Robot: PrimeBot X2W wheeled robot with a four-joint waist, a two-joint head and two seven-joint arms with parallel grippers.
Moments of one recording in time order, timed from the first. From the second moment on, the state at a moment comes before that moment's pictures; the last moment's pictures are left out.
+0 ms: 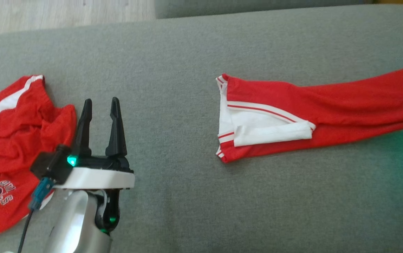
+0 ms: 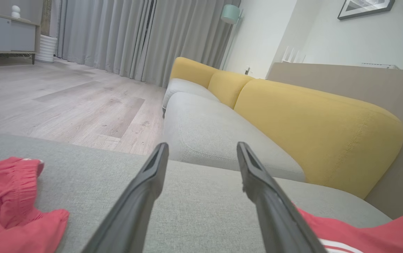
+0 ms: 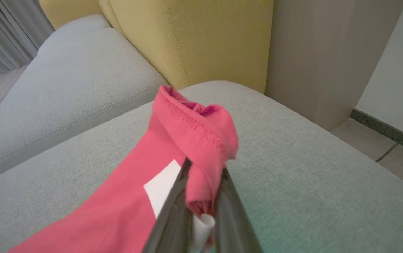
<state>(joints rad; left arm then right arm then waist) -0.28 0.06 -0.16 0.28 -0.41 -0.12 -0.26 -0.72 -0.32 -0.48 1.14 0.09 0.13 -0.14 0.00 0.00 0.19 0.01</state>
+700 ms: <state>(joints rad) -0.18 0.06 -0.17 0.28 -0.43 -0.12 -0.26 -0.64 -0.07 -0.14 0.92 0.22 0.13 -0.09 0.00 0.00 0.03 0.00</state>
